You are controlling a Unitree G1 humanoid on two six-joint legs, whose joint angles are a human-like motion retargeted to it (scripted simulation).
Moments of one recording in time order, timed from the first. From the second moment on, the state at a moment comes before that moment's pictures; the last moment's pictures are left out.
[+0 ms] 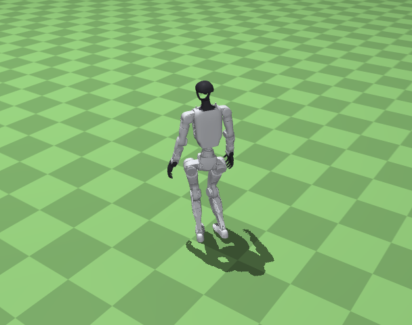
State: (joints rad) left arm -0.02 0.29 -0.15 1.29 -0.05 -0.21 0.12; right arm -0.02 -0.16 0.26 1.31 0.11 -0.17 -0.15; waist 0.05 -0.16 0.00; left_leg -0.35 -0.33 -0.12 0.73 -0.56 0.07; right_leg -0.42 0.01 0.17 1.09 -0.68 0.05
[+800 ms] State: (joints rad) left arm -0.22 0.24 -0.18 1.29 -0.11 -0.17 0.09; right arm 0.01 -0.19 0.12 1.38 0.28 -0.15 -0.19; waist -0.13 -0.06 0.08; left_leg -0.19 -0.22 0.07 0.78 -0.72 0.16; right_leg -0.62 -0.14 -0.15 1.11 -0.57 0.01
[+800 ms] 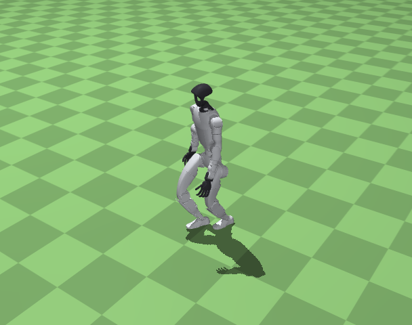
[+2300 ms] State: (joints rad) left arm 0.07 0.09 -0.37 1.45 0.00 -0.12 -0.12; right arm -0.20 -0.23 0.14 1.12 0.29 -0.24 -0.31; waist 0.03 -0.16 0.07; left_leg -0.54 -0.14 0.22 0.86 -0.52 0.13; right_leg -0.04 -0.15 -0.21 0.95 -0.68 0.06
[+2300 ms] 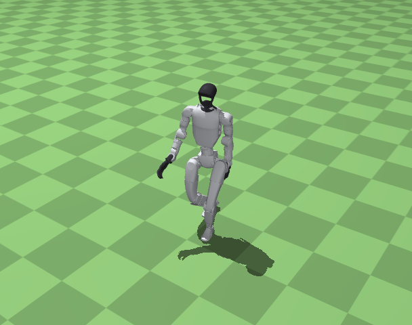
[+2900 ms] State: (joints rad) left arm -0.13 0.20 -0.23 1.39 -0.10 -0.13 -0.07; right arm 0.03 -0.15 0.12 1.39 0.36 -0.14 -0.16; waist -0.09 0.14 0.13; left_leg -0.26 0.21 0.02 1.53 -0.30 -0.05; right_leg -0.31 0.20 -0.33 0.76 -0.47 -0.08
